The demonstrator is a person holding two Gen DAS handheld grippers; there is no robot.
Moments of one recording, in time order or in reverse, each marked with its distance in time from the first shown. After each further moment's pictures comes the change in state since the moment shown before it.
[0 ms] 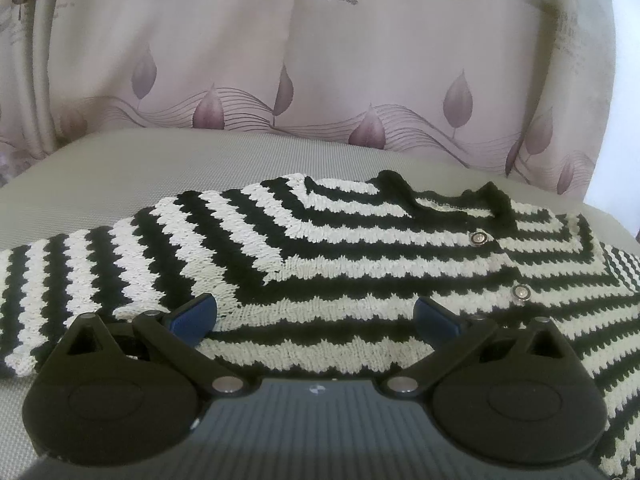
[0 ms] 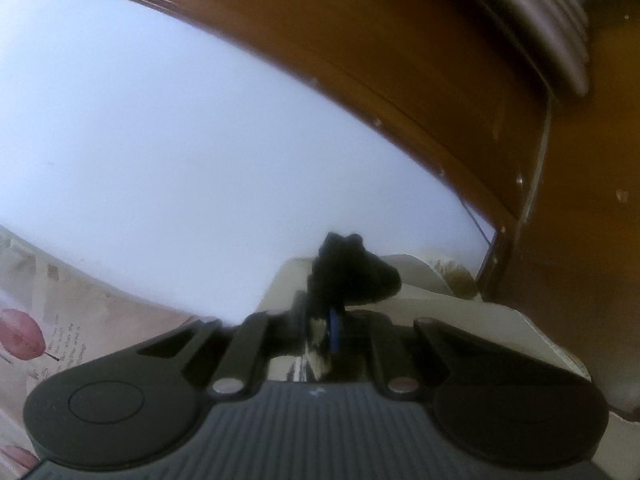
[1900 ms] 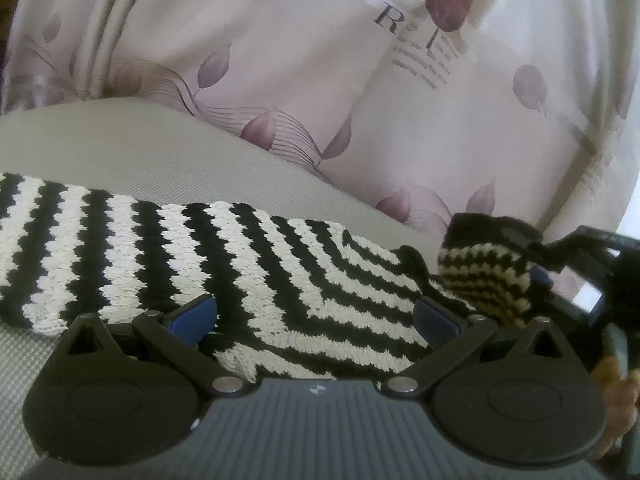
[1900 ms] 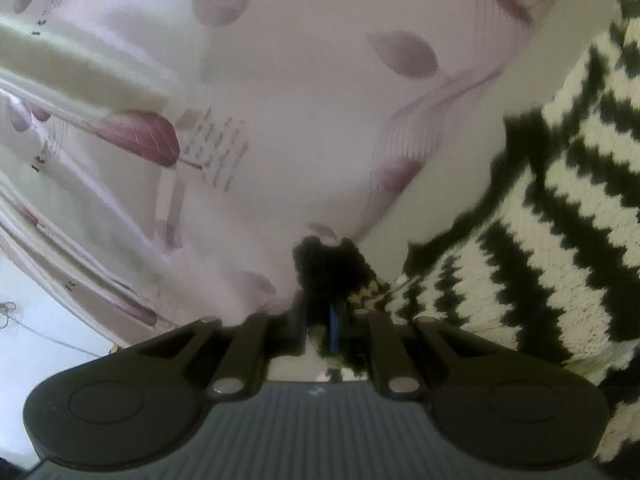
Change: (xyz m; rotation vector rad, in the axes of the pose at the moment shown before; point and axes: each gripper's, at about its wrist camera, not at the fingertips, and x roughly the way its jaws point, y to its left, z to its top) left arm -0.025 0.051 -0.001 -0.354 -0.135 -0.052; right arm 0.059 0.314 -0.468 -0.154 0.660 0.470
